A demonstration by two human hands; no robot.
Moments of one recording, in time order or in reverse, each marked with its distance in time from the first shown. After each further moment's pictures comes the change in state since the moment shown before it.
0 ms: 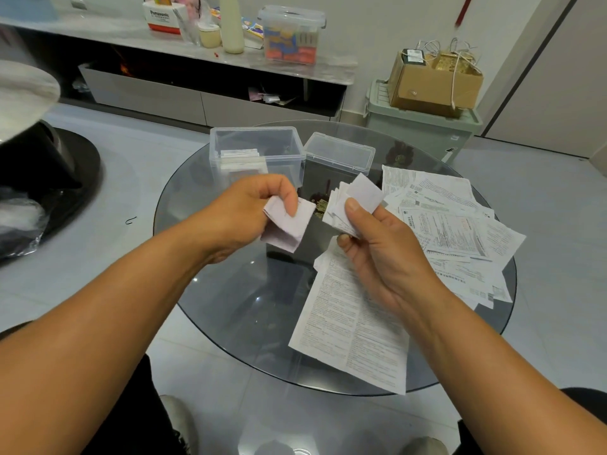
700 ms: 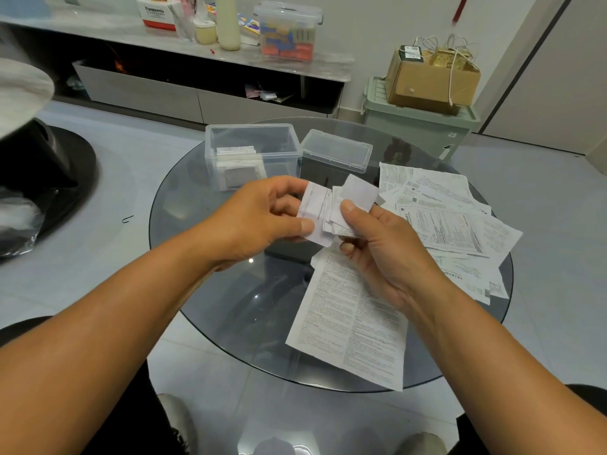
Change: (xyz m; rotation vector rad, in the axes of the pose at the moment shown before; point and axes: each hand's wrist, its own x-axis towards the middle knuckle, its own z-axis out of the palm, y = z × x) left_hand -0.001 -0.006 0.010 -0.031 -0.129 0.093; right_hand -0.003 -0.008 -0.006 -0.152 -0.026 0.066
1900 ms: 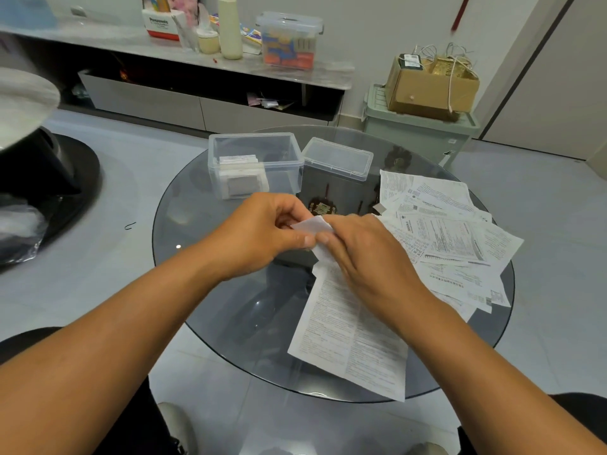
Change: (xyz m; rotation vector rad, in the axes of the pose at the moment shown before) left_hand -0.002 -0.006 0.003 0.220 0.049 0.043; right_hand -0.007 0.006 0.001 -1.430 -0.073 -0.601
